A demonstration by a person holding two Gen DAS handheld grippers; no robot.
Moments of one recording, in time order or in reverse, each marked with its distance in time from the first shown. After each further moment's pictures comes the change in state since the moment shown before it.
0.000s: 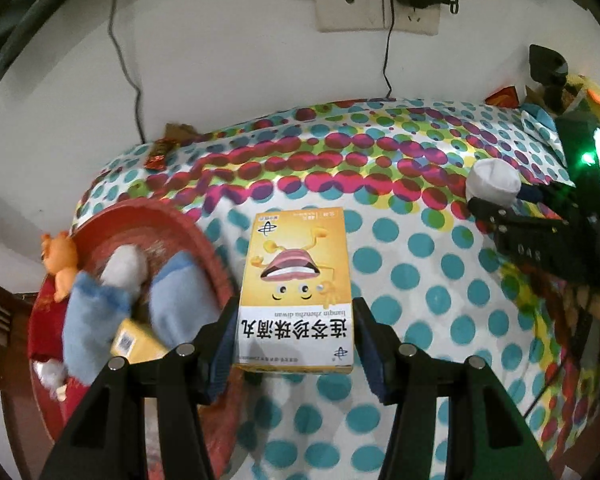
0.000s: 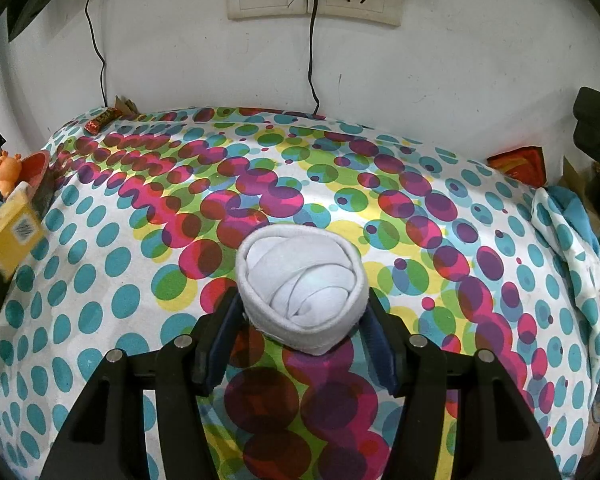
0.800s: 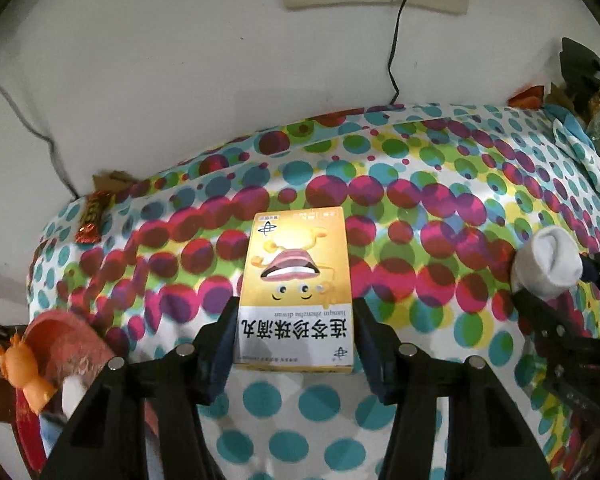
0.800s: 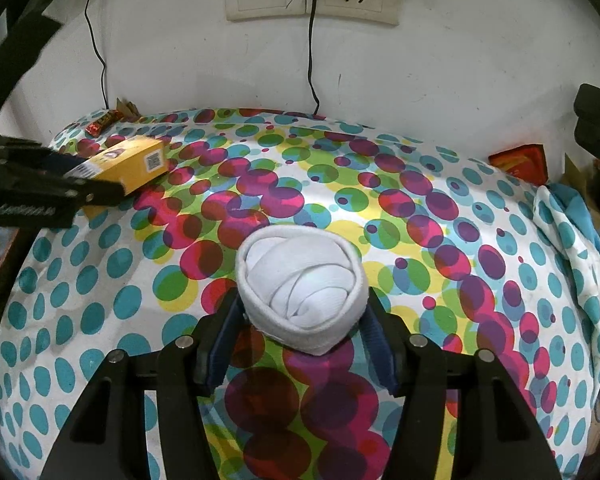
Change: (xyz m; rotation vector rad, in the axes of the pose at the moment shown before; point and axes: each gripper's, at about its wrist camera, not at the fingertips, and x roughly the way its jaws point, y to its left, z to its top) left arm 0.082 -0.007 0.091 0.082 0.060 -0.043; right arm 0.001 -0.002 0.000 -0.001 -0.005 0.008
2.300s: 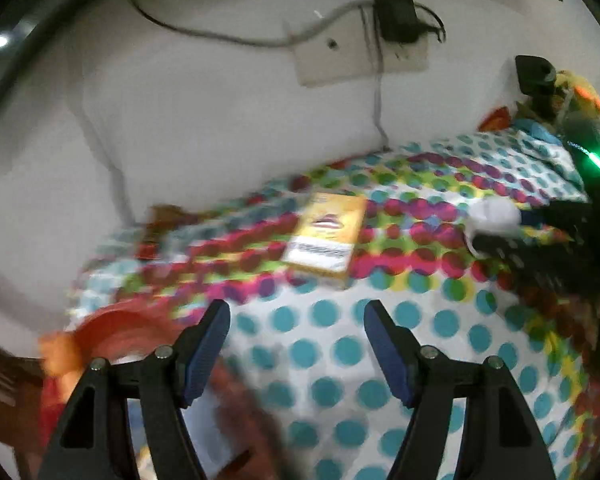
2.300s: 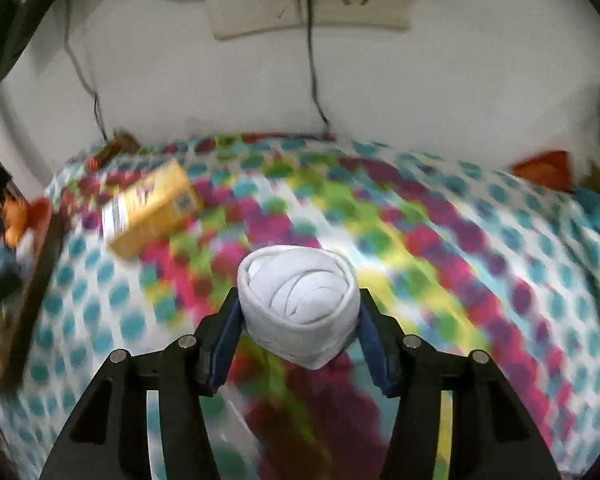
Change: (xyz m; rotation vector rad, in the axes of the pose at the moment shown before) left arm -0.046 0.003 -0.033 0.066 -0.208 -0.010; right arm 0.010 0.004 0.022 0.050 0.000 0.047
